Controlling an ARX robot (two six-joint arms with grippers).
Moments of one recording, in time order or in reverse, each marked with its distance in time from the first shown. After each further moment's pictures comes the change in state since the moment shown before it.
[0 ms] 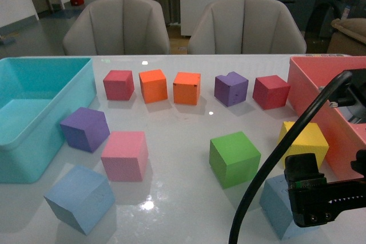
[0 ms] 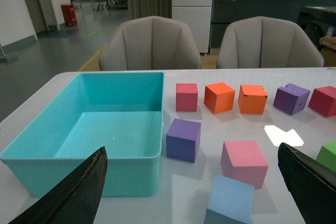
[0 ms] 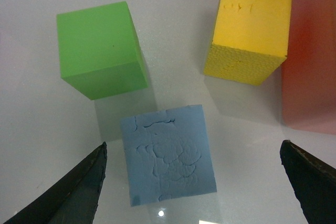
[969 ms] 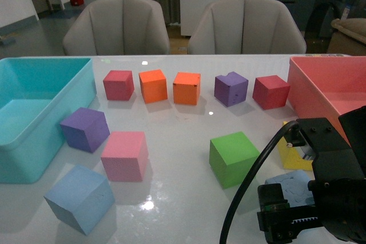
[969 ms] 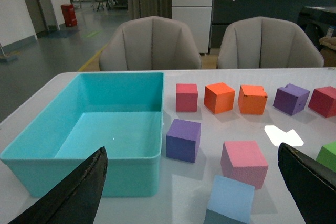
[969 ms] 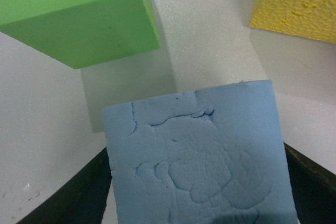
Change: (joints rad) left arm 0.000 0.000 0.000 0.000 0.000 0.000; right arm -0.016 0.312 0.092 0.074 -0.106 0.034
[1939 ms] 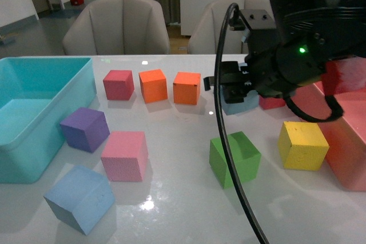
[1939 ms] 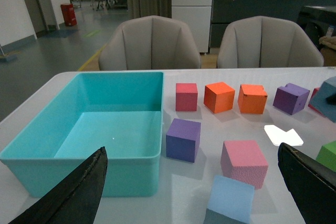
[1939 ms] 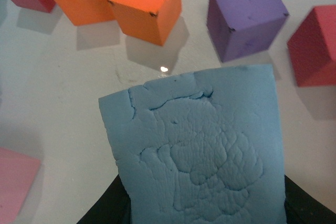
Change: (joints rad) left arm 0.000 0.000 0.000 0.000 0.000 0.000; right arm 0.009 0.188 0.664 -0.273 -0.035 -0.076
